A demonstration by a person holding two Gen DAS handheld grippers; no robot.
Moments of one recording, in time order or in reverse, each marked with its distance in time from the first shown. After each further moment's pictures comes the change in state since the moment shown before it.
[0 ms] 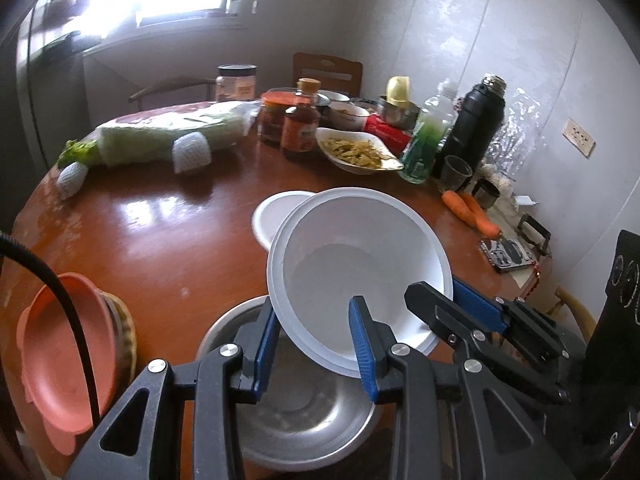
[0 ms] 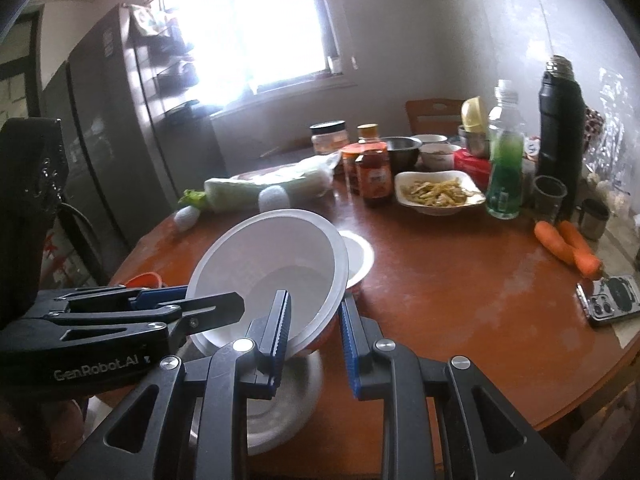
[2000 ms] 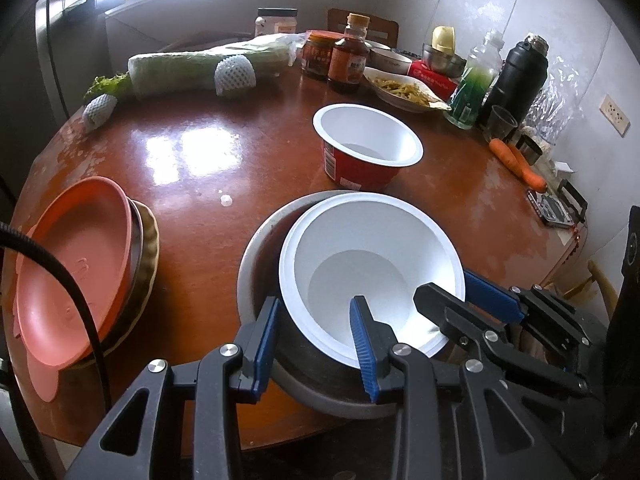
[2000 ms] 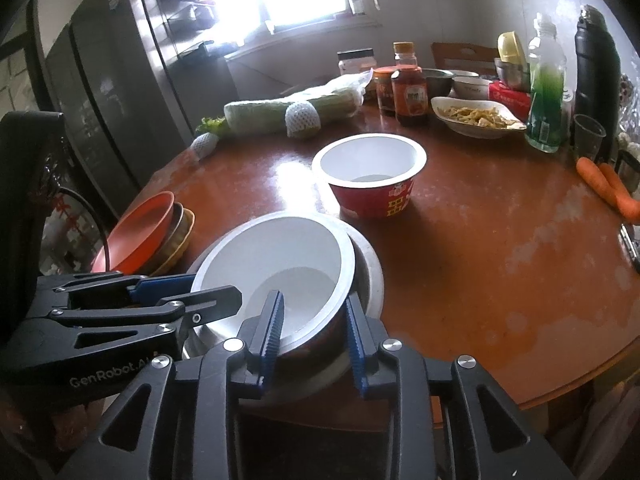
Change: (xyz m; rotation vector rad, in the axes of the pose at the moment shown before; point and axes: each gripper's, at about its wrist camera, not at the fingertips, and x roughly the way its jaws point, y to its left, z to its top) left arm 0.029 0.032 -0.055 -0.039 0.147 0.098; right arm 0.038 0.019 -0.052 -0.003 0.205 0.064
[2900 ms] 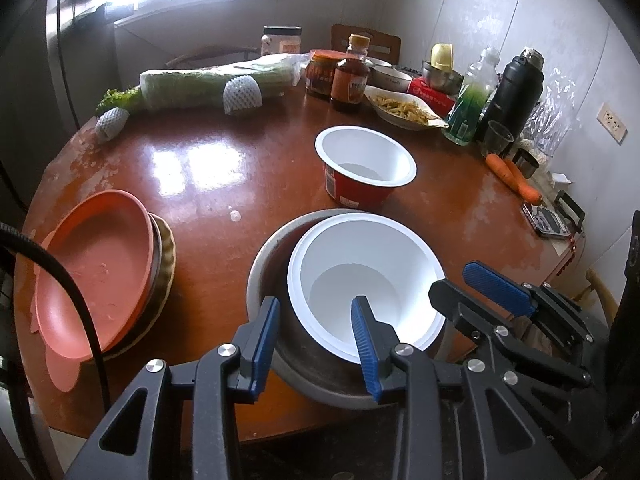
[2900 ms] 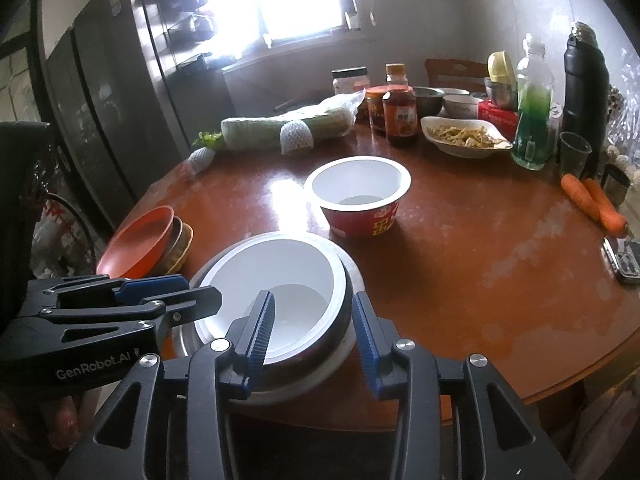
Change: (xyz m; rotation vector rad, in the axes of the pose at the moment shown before) left arm -0.023 -0.004 -0.001 -0.008 -0.060 0.018; right arm -0.019 -0.002 0.005 -0.012 -0.056 -0.033
